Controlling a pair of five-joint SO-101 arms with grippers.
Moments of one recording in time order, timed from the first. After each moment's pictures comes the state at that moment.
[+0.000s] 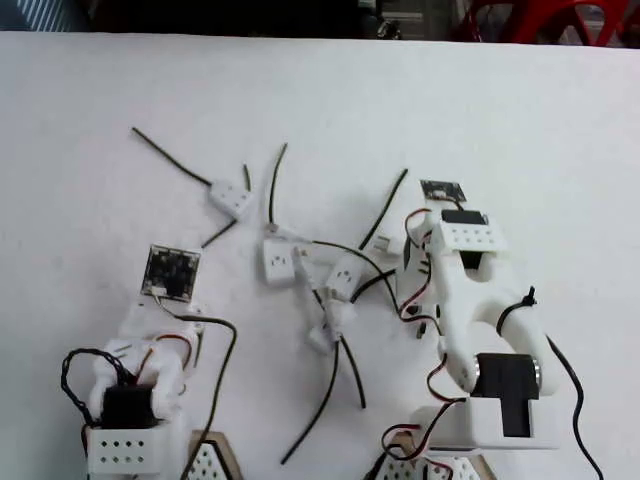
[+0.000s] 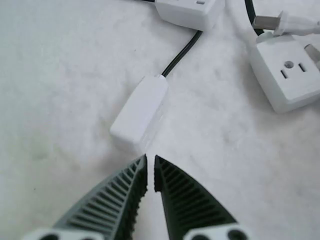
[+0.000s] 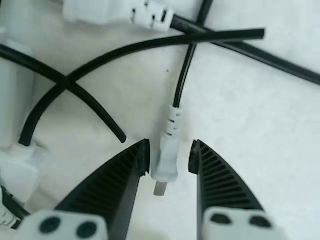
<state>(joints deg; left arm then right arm) -6.5 -103.2 97.2 63.8 -11.9 -1.1 -2.2 36.6 69.0 0.4</state>
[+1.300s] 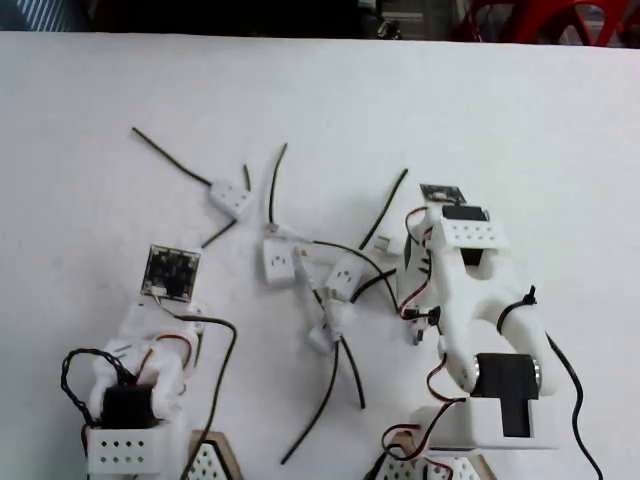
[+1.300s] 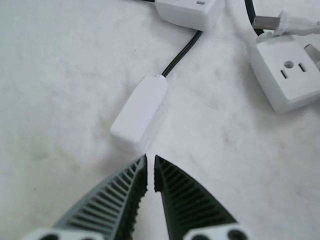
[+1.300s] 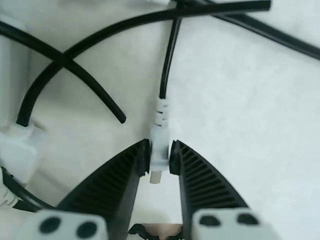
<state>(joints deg) -6.5 -103.2 97.2 63.8 -11.9 -1.1 -2.2 34.7 74.8 0.4</state>
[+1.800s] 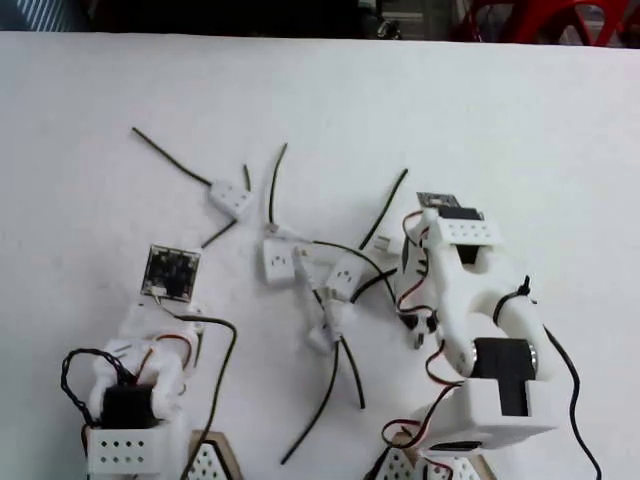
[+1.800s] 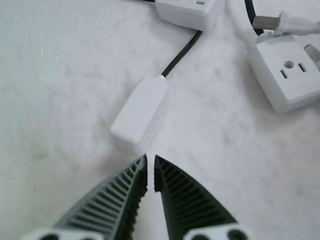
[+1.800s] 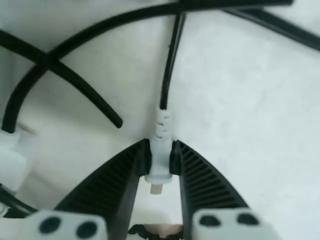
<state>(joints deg) -6.5 -103.2 97.2 63.8 -11.9 -1.2 2.6 34.6 73.8 0.4</state>
